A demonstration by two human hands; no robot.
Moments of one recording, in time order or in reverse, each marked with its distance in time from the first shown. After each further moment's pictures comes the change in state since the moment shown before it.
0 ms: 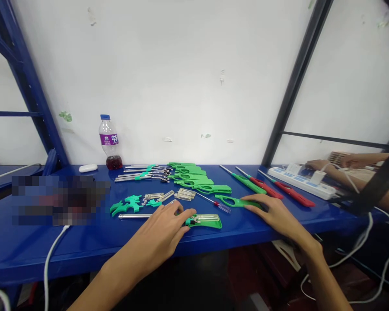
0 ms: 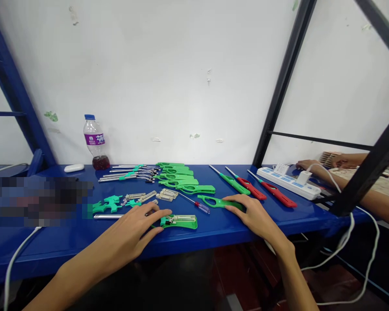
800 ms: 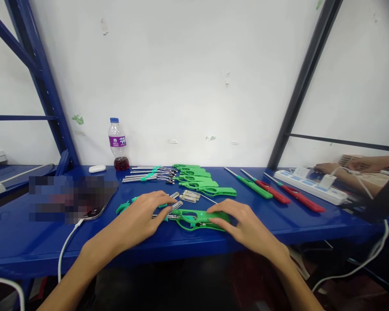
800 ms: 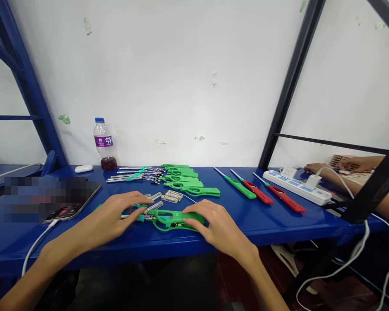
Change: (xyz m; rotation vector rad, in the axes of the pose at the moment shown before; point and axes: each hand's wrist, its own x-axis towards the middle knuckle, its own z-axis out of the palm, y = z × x) left_hand -0.009 -0.045 -0.038 -0.028 0.078 -0.158; right_hand 0.016 -0.118 0.039 0.173 -0.100 -0.298
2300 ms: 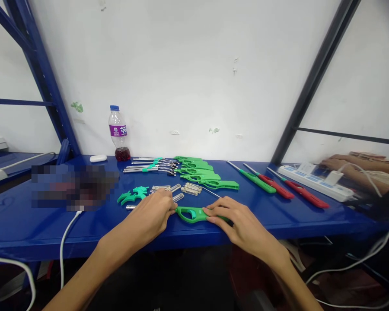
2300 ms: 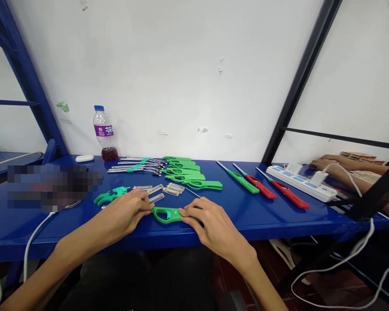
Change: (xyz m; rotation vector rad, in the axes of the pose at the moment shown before) left_hand 0.005 0.022 0.016 0.086 -0.114 -0.026; right_hand -0.005 -0.004 0.019 -0.106 -0.017 -0.070
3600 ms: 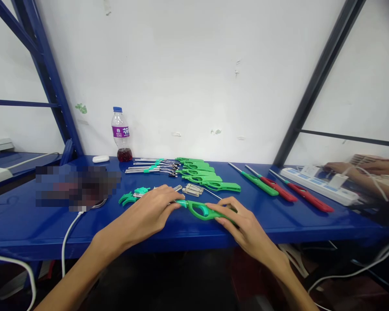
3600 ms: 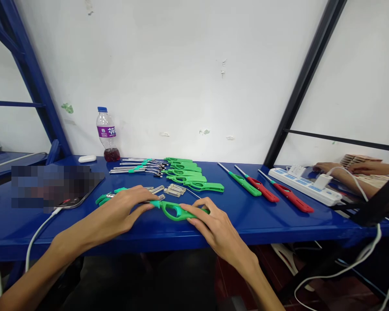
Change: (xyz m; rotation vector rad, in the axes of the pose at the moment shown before) left_hand -0.004 -0.006 -0.011 -0.069 0.134 0.137; right_hand -0.014 0.015 0.006 -0.004 0.081 -0.020
